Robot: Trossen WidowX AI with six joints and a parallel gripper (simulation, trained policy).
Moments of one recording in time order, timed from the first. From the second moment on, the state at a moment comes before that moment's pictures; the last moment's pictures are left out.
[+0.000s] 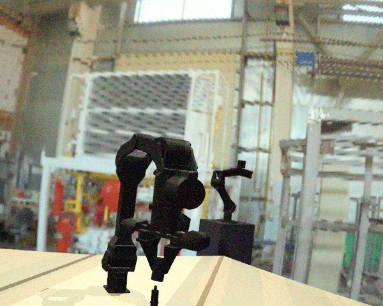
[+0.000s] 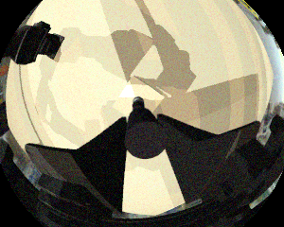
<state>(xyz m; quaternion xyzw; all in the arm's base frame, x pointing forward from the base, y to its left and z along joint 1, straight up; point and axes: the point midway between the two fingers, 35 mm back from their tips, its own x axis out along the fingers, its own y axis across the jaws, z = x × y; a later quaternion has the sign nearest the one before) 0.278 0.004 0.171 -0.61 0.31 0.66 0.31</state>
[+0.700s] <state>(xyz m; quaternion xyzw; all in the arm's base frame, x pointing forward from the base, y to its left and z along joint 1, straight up) 0.277 0.002 0.138 -0.60 0.31 0.67 0.31</state>
